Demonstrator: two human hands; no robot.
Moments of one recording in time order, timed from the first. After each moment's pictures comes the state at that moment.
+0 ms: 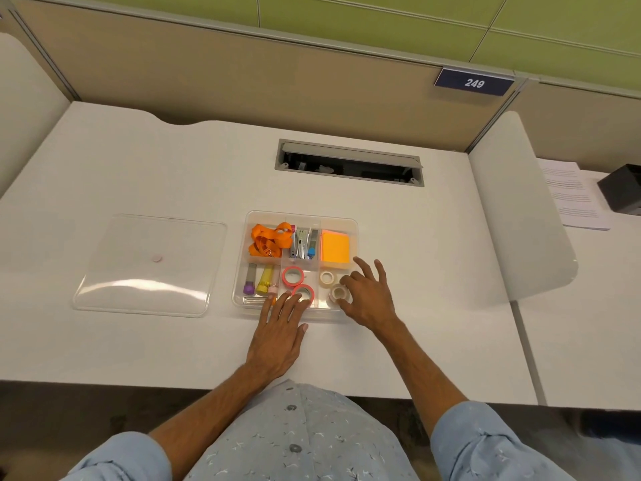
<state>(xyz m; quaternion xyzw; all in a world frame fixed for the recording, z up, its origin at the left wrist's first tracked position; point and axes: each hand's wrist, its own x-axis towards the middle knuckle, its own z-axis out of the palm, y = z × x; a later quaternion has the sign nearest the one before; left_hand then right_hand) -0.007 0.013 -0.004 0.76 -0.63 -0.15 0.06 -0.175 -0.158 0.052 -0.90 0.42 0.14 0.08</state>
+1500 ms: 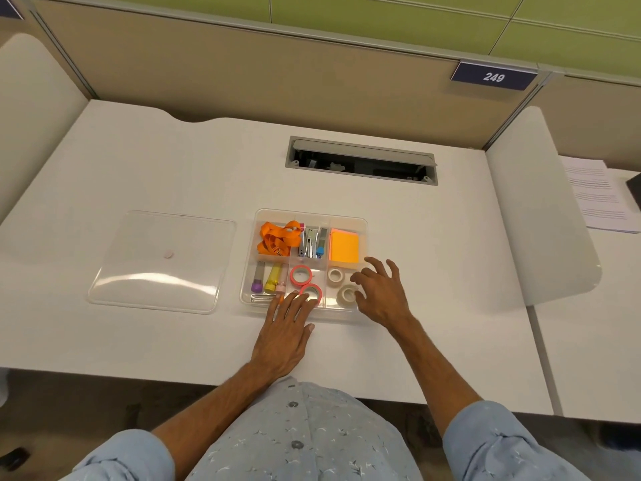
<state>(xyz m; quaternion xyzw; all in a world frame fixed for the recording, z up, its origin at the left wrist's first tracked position) -0.005 0.013 -0.007 0.75 -0.64 -0.15 0.07 -0.183 -0.175 0.049 -0.90 0.41 0.11 0.10</state>
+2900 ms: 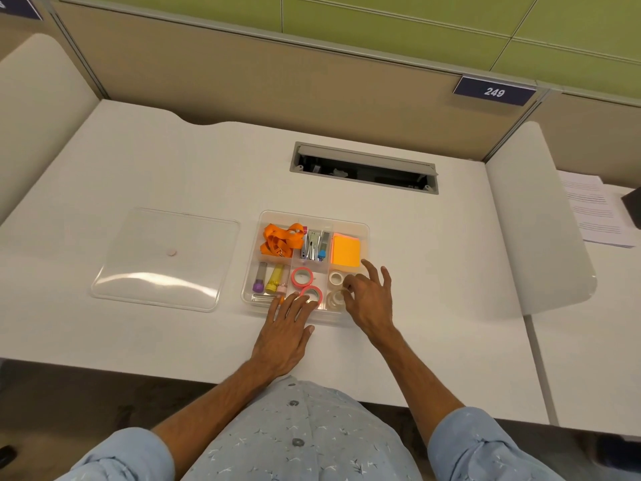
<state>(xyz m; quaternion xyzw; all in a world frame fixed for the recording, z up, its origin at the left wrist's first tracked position) -0.007 0.013 -0.005 0.75 -0.63 -0.16 0.08 -0.159 -0.146 0.049 -0.87 0.48 0.06 0.12</state>
